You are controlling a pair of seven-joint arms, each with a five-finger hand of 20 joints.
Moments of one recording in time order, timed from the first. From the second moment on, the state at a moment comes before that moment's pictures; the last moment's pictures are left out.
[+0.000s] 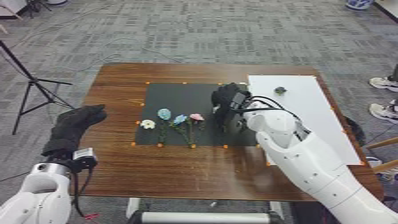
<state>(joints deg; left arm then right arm) 120.2 -54.5 -98.3 -113.5 55.0 13.2 6.9 -64.0 -63.1 51.0 -82.5 -150.5 -6.4 -5.8</state>
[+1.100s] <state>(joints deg) 120.9 -54.6 -99.2 -113.6 55.5 12.3 7.1 -61.7 -59.5 59.2 -89.2 -145.6 -11.7 -3.8</state>
